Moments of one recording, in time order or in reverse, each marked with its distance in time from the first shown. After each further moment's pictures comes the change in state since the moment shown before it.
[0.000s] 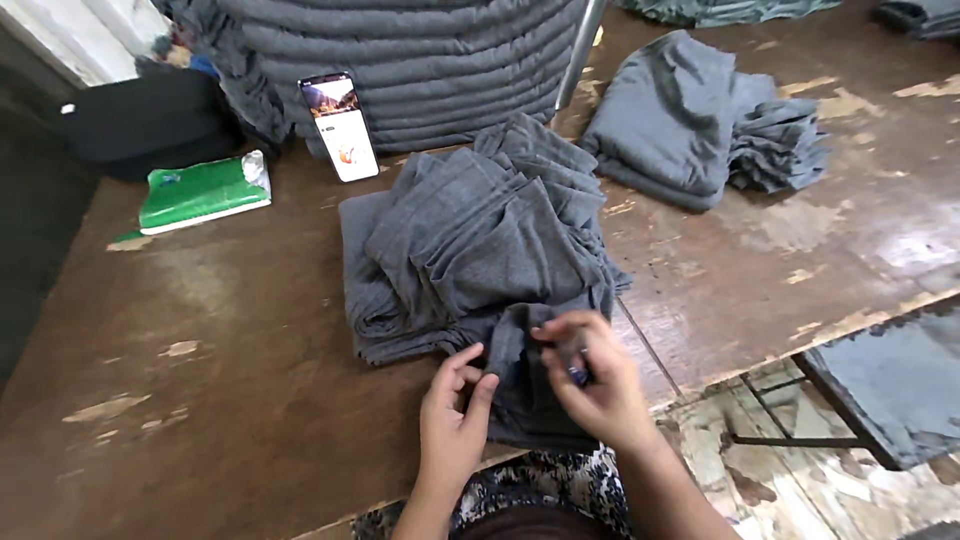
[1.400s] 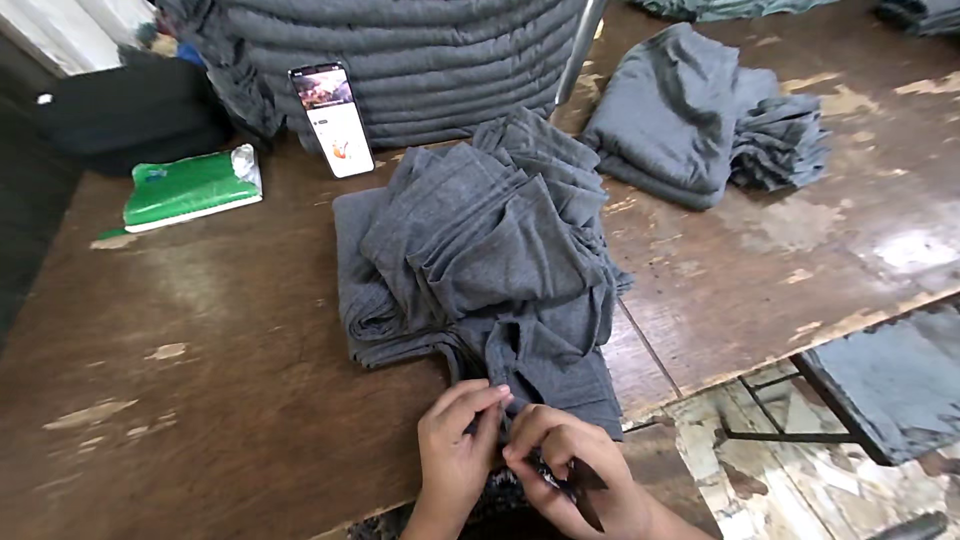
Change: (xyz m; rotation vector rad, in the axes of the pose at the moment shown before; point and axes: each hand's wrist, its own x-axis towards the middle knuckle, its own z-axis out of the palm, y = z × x) left_hand -0.011 -0.008 0.002 0.152 0.048 0.245; right_hand -0.028 -0.045 0.025 0.426 -0.117 -0.172
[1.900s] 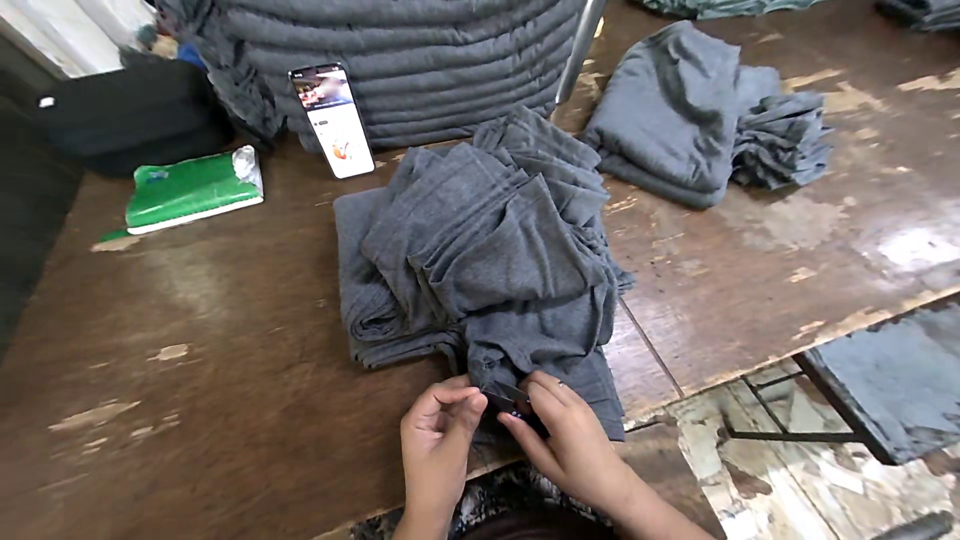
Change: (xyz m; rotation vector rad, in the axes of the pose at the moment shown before) left_hand 0.001 0.009 -0.011 -0.545 0.129 -0.365; right_hand -0.012 0.023 -0.002 -0.674 -0.063 0.257
